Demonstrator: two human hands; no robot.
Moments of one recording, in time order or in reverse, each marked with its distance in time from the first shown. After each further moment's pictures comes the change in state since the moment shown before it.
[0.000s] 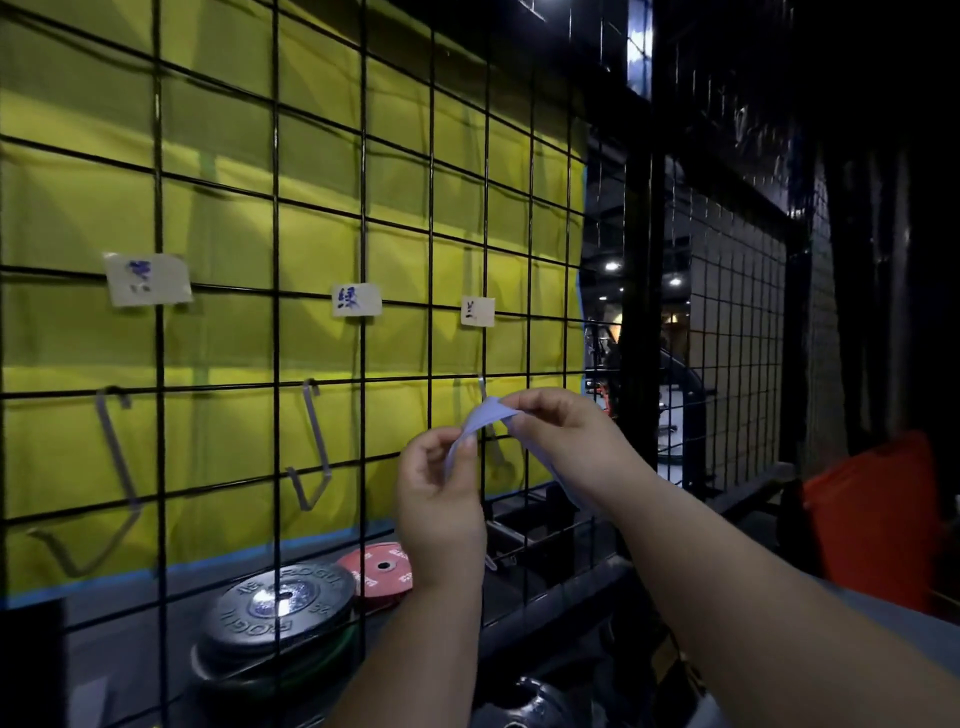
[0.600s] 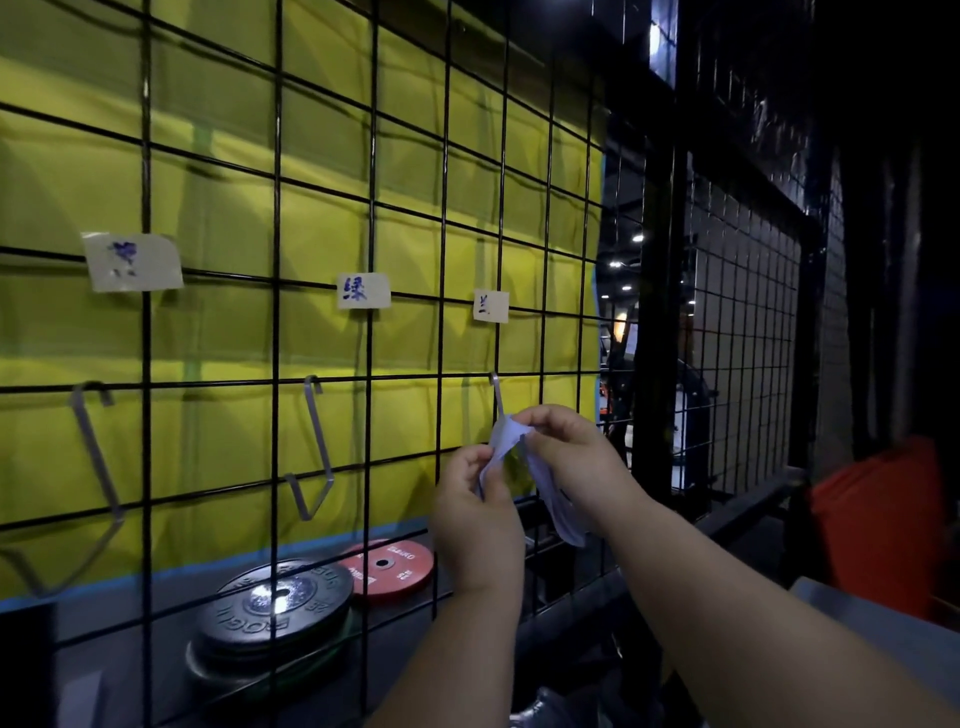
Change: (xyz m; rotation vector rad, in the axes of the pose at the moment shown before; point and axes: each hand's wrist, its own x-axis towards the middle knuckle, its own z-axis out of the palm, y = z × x) left_hand -0.004 -0.026 0.012 0.298 -0.031 -0.094; right_hand 0.011 0.032 0.007 0.042 0.045 0.098
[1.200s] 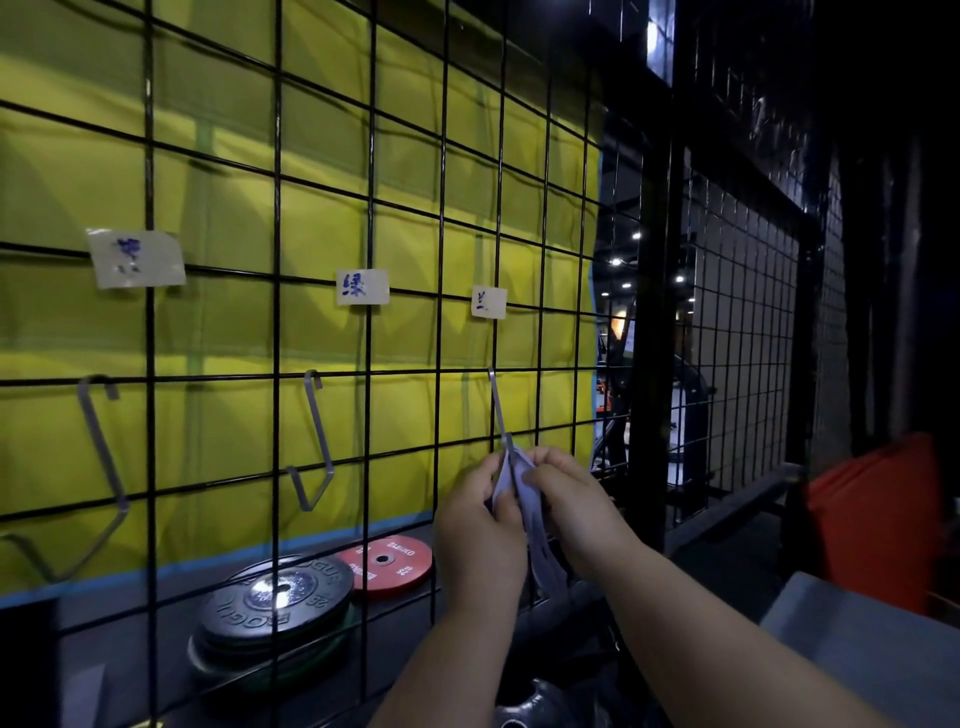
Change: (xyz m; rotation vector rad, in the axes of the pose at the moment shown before) left_hand -0.016 0.003 -0.015 0.289 -0.187 0.065; right_hand -0.024 0.031 0.004 0.229 -0.063 0.161
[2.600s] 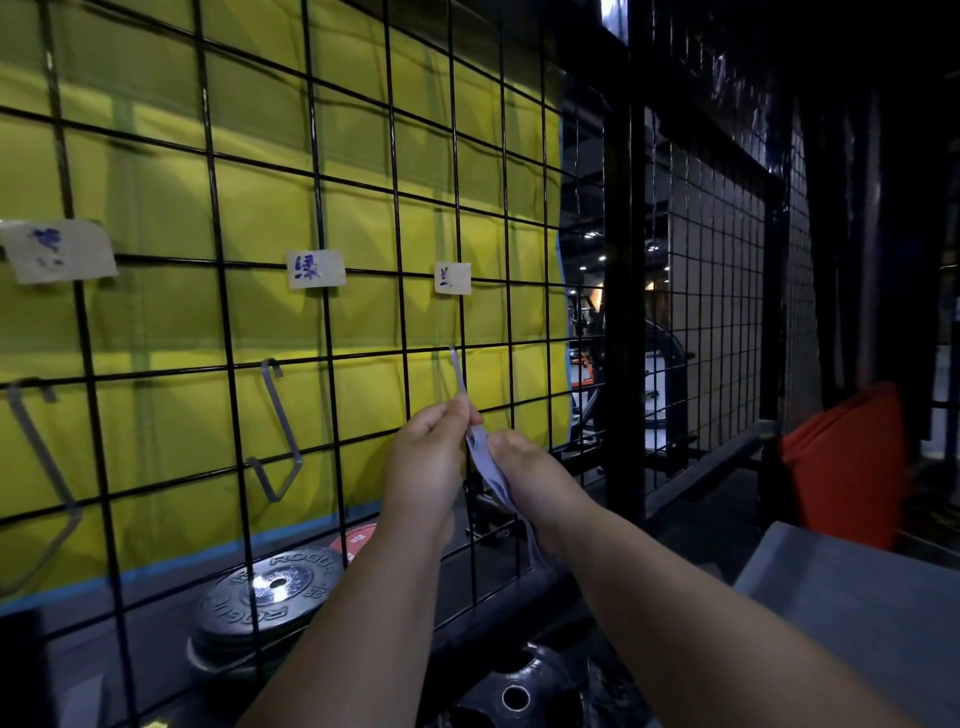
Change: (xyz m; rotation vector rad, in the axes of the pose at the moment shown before) left_hand 0.030 0.039 -0.029 -0.395 -0.211 -0.215; right_hand 0.007 0.011 0.014 -0.159 0.047 0.093
